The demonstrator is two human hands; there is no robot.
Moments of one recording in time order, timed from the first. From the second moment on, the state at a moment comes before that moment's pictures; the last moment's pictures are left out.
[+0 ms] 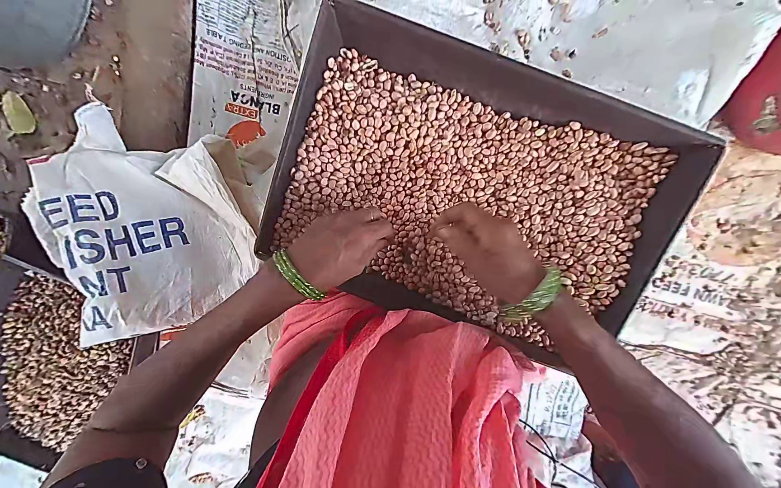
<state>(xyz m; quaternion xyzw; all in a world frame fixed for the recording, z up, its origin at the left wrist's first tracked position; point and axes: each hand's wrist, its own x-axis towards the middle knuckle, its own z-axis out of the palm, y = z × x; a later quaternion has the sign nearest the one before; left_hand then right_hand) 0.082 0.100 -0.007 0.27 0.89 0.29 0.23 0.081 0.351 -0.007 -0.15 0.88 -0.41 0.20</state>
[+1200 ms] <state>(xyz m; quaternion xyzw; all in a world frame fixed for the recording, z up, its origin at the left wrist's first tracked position) 0.100 0.142 0.037 -0.19 0.39 0.82 0.37 0.095 0.343 0.050 -0.24 0.84 -0.46 0.15</state>
